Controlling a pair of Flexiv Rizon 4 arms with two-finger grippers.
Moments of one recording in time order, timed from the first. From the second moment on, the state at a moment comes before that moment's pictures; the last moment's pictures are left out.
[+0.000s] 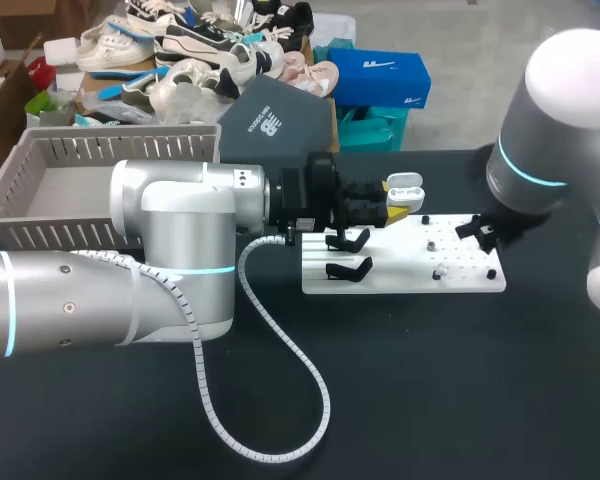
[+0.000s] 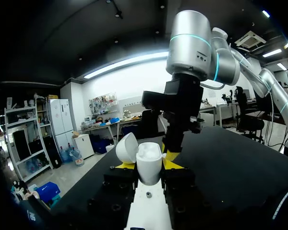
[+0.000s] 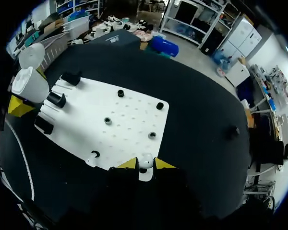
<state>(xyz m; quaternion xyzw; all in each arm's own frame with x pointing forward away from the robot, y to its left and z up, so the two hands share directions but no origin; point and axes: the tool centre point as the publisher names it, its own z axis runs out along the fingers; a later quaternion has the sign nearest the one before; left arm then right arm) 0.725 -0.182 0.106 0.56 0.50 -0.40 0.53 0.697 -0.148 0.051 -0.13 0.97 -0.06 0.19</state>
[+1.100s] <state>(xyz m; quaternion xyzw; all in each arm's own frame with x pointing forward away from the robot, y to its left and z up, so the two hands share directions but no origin) 0.725 -0.182 0.106 0.56 0.50 -0.40 0.53 0.669 -0.093 0.159 0.20 0.96 -0.07 0.20</state>
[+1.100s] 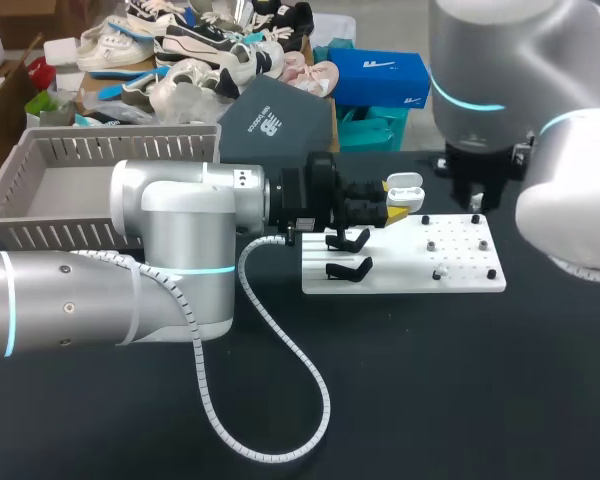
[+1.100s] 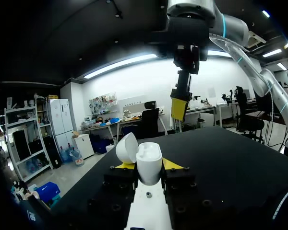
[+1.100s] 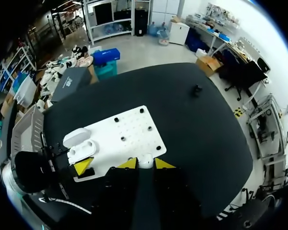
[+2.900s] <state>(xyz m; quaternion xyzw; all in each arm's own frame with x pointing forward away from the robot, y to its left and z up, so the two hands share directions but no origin) 0.725 -0.182 0.106 0.56 0.50 -0.40 0.53 0.710 -0.028 0.169 0.31 0.92 -0.06 0.21</state>
